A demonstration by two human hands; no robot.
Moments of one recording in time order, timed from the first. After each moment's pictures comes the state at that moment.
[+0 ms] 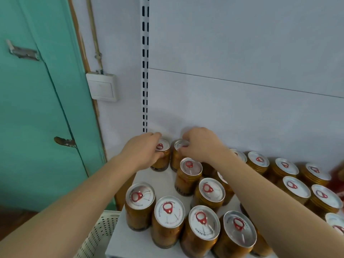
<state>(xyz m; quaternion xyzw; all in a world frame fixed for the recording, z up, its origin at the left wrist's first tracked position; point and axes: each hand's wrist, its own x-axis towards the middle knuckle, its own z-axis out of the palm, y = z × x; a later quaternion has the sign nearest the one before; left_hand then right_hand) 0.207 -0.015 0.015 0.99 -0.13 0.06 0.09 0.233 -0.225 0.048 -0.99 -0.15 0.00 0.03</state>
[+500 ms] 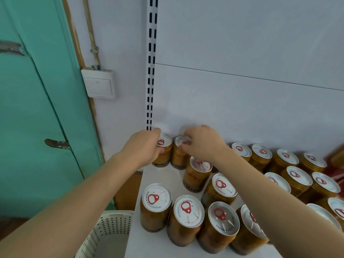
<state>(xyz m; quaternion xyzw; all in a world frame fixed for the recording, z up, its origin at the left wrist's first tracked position) 0.223 0.006 0.008 0.98 -0.15 0.07 0.11 0.218 -0.205 0.045 -0.99 -0.12 -0.03 0.02</state>
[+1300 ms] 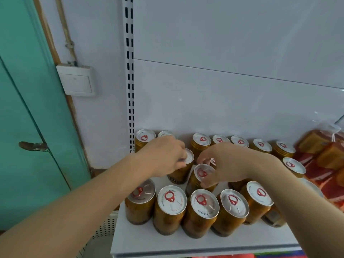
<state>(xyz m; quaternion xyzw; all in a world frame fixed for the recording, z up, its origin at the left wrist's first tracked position) 0.179 -0.064 0.033 0.90 -0.44 0.03 0.04 0.119 -0.278 0.089 -0.97 -0.13 0.19 0.01</state>
